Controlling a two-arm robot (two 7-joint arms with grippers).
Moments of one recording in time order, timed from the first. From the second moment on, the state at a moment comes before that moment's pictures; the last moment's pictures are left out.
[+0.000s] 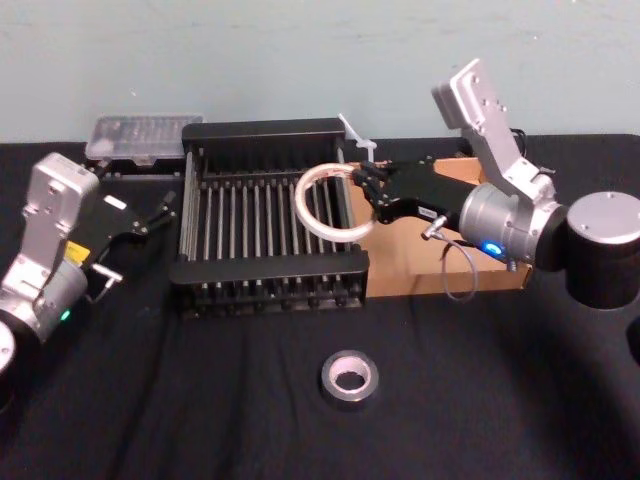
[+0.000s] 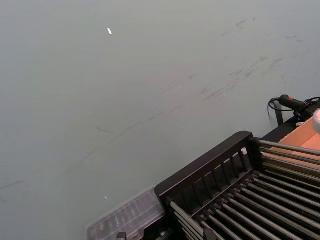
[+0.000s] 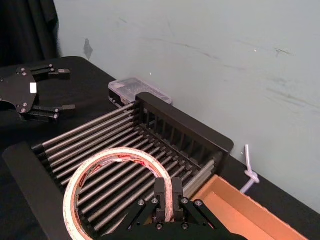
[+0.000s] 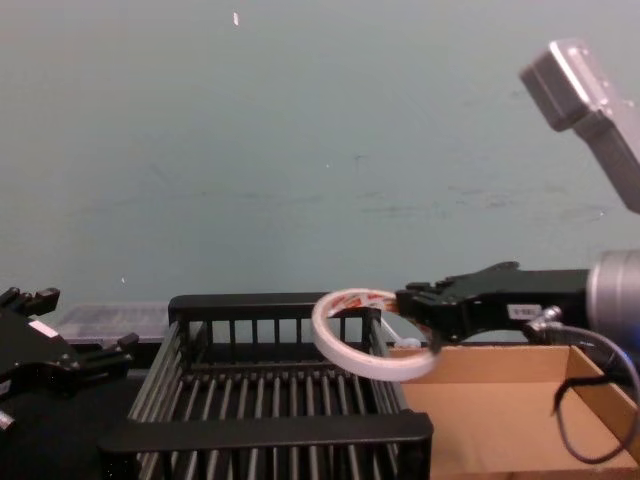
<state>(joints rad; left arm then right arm) -0.20 0.60 0.45 -1.41 -0.25 -0.12 0.03 0.43 0.37 -0.48 -1.42 0.28 0.28 0.44</state>
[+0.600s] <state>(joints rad) -0.20 0.60 0.45 -1.41 -0.25 -0.12 0.03 0.51 0.28 -0.52 -1.29 0.23 0.26 0.43</state>
